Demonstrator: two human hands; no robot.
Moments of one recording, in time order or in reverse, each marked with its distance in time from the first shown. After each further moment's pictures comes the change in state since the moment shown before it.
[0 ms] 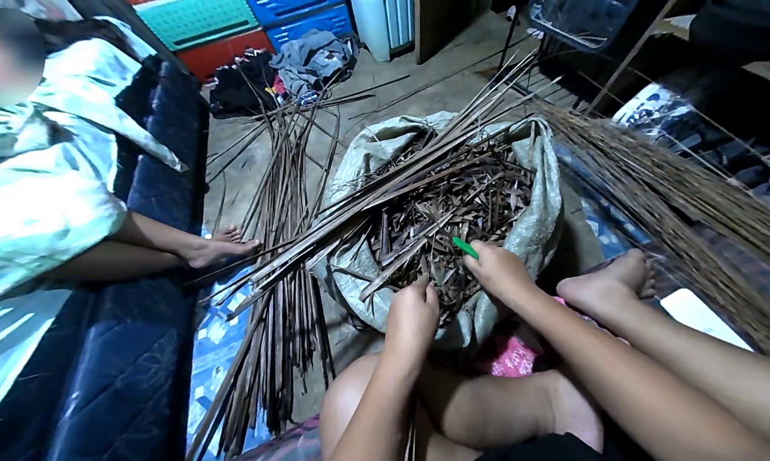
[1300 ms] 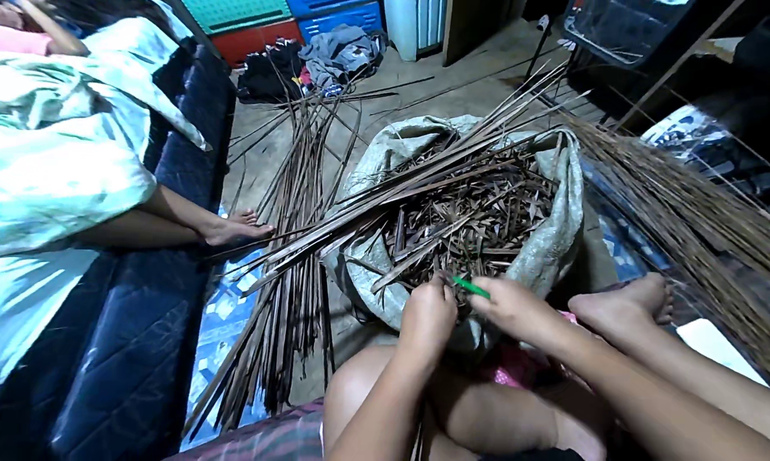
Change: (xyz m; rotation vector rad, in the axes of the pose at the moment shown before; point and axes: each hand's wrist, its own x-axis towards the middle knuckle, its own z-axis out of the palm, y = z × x) left_hand 0.000 0.005 0.001 0.041 -0.040 -0.015; right_hand -0.044 -0.014 -0.008 0.020 -0.242 -0.179
